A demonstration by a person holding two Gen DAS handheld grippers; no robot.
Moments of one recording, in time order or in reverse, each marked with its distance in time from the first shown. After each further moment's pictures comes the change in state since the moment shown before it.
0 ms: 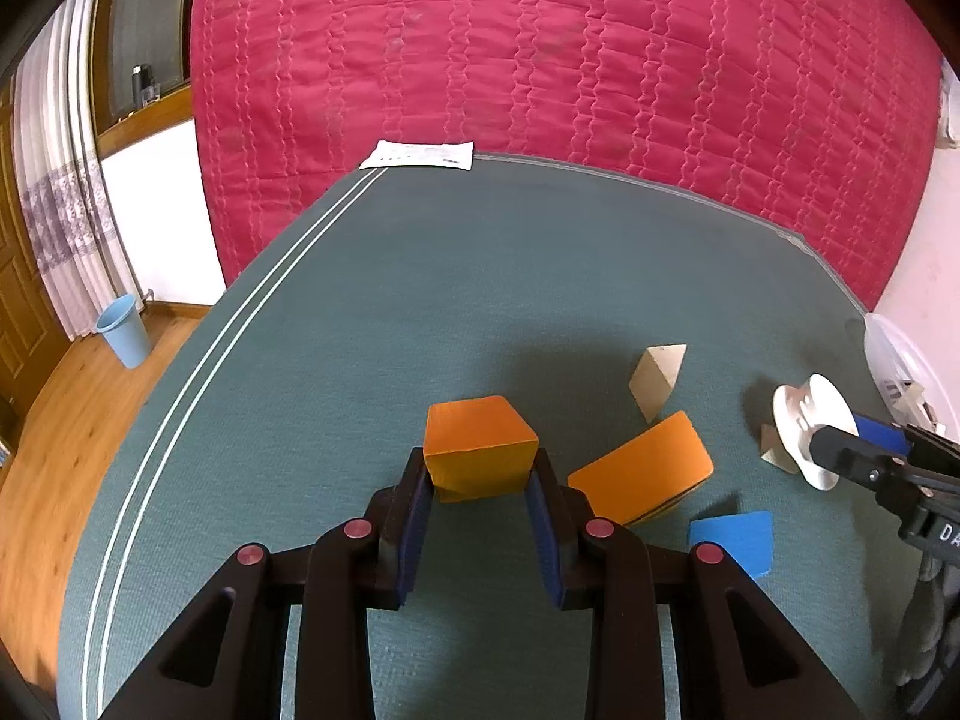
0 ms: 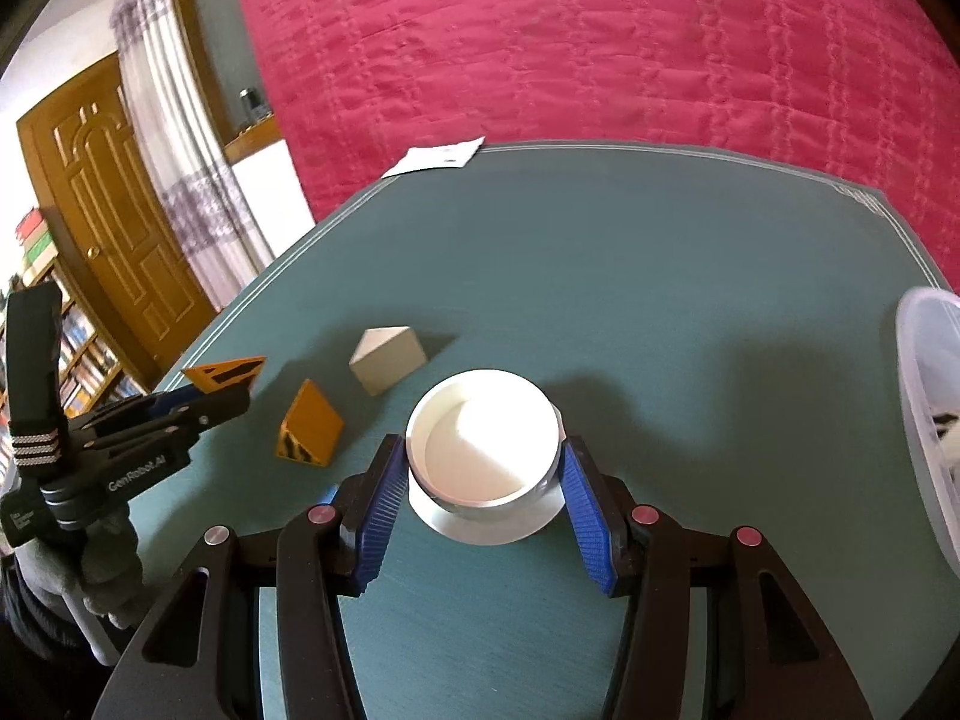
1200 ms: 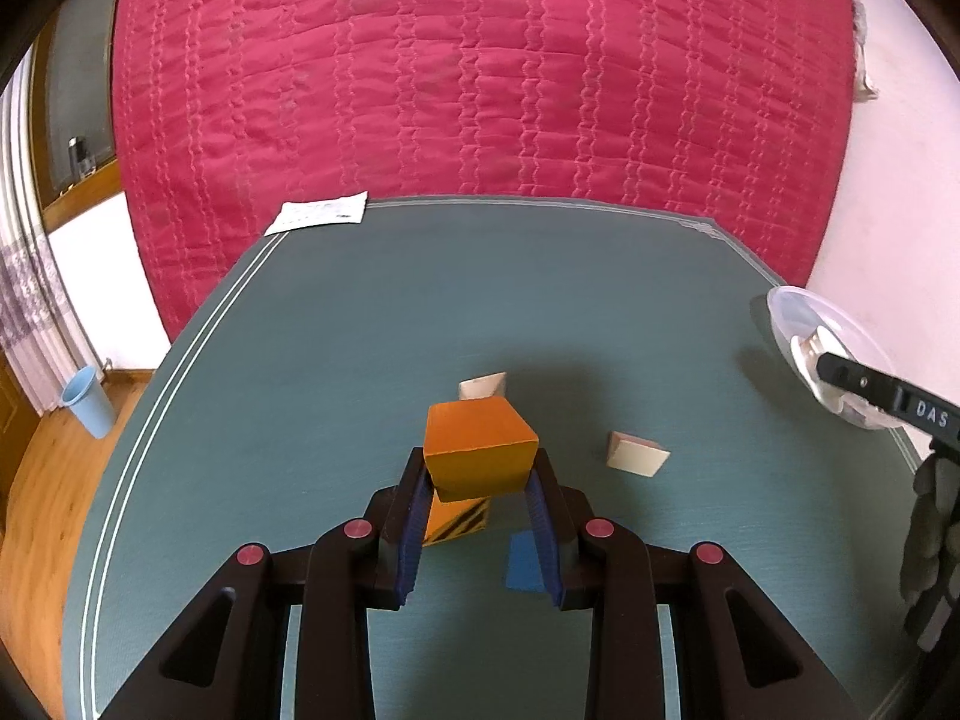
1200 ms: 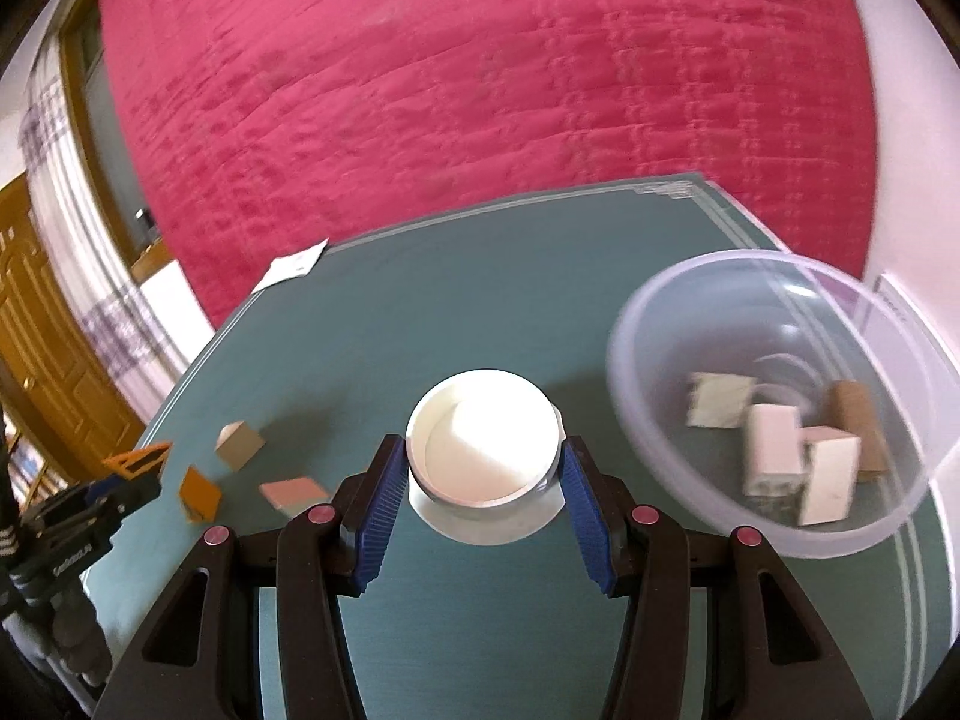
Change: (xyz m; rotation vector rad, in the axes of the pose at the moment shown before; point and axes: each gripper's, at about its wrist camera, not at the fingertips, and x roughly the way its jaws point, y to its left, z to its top) left arm -0.034 -0.070 0.004 0.149 -0.062 -0.099; right arm -0.088 -0.109 -0.012 0.246 -0.172 -0.199
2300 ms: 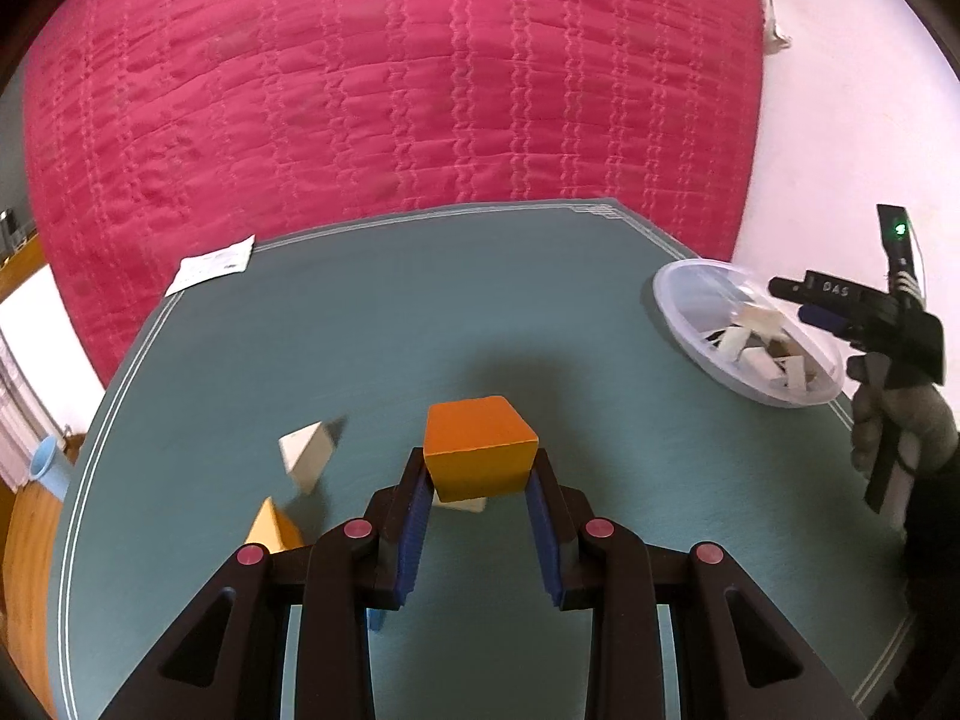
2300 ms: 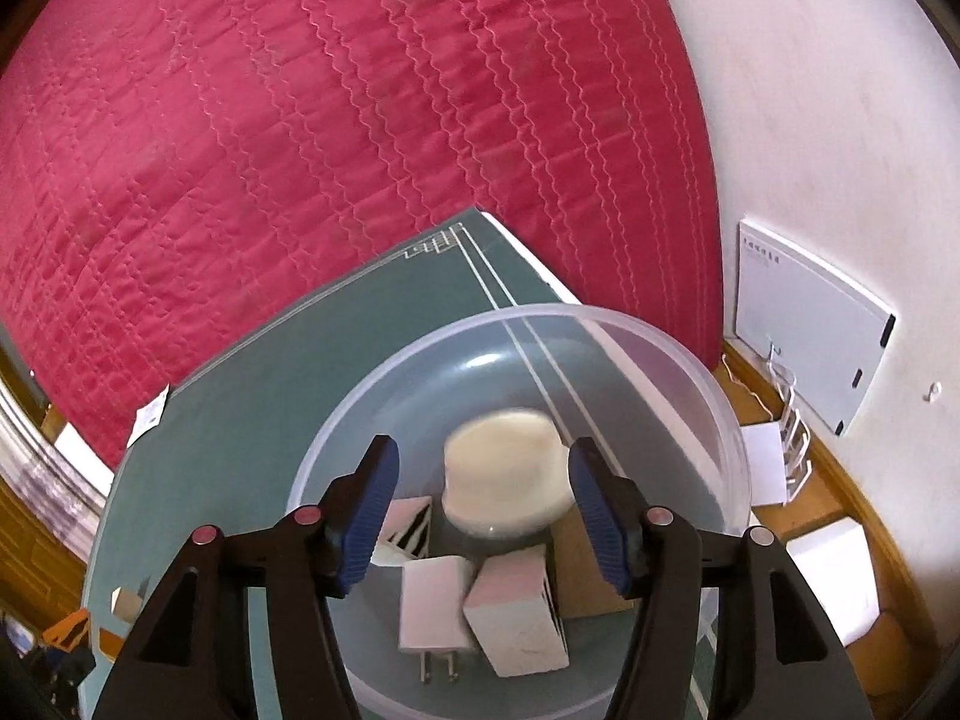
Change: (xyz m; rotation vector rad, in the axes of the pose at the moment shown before) left arm 0.003 -0.093 0.020 0.151 -0.001 -0.112; right arm 0.001 -0.150 0.044 0.304 -0.101 -0.224
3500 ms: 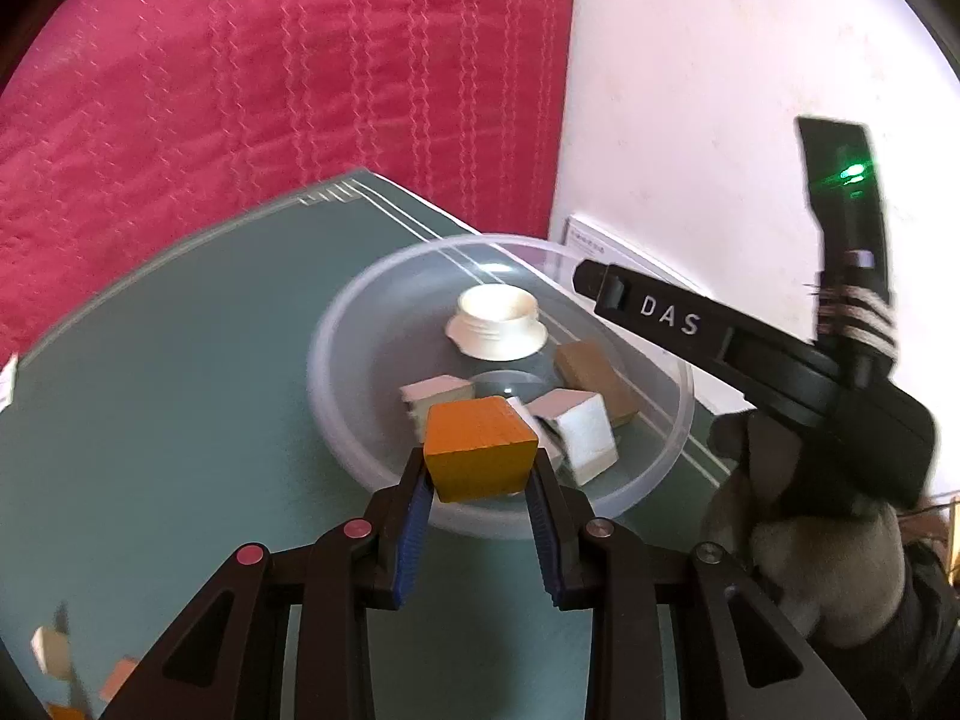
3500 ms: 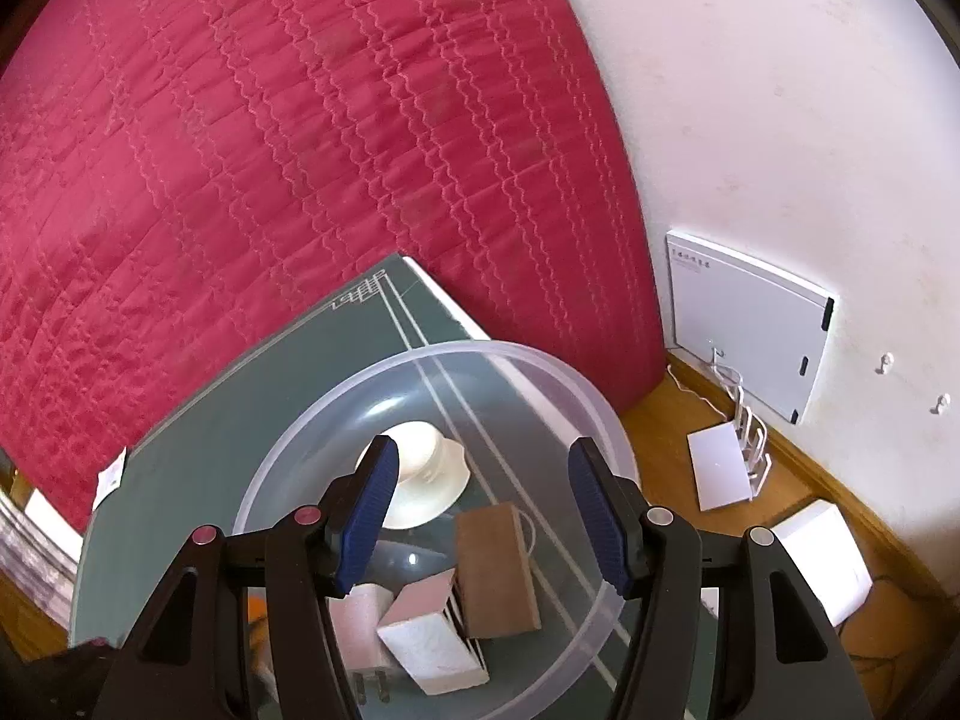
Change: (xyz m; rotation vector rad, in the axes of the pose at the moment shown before) left arm 0.097 -0.174 0.066 0.243 0.135 -0.333; right arm -0.015 -0.030 0.001 0.110 -0.102 -0.131
